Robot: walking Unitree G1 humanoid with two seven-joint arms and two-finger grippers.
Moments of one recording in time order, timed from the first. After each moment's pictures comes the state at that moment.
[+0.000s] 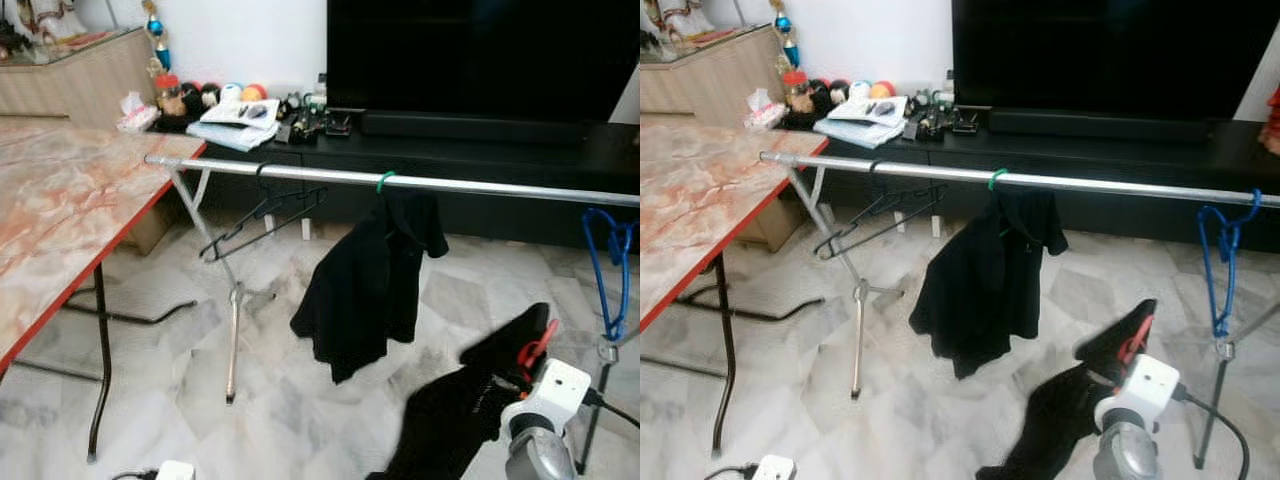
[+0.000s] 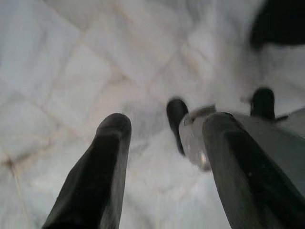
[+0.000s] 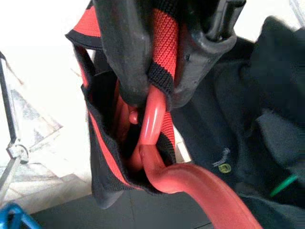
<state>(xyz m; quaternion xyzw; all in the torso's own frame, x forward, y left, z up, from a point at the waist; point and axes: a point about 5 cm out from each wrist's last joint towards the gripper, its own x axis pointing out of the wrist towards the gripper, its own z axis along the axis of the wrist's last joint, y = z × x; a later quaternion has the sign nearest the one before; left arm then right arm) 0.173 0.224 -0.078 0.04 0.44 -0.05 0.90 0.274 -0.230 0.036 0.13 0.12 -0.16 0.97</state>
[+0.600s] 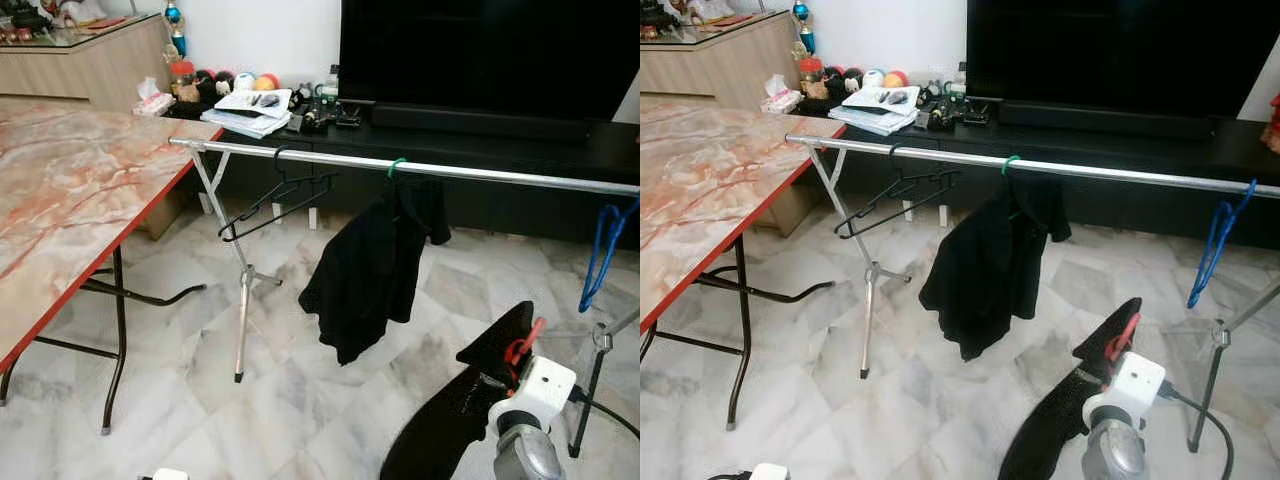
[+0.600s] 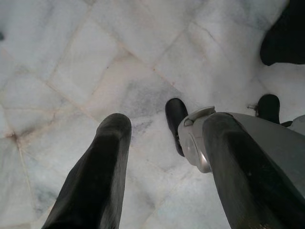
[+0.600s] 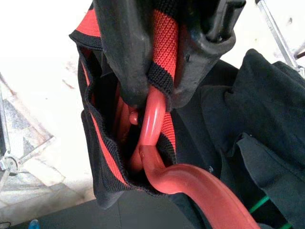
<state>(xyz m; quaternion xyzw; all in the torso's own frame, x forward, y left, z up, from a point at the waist) 0.172 0.224 -0.079 0.04 0.44 -0.05 0.90 0.274 -0.228 0.035 0.13 0.12 -0.16 0.97</state>
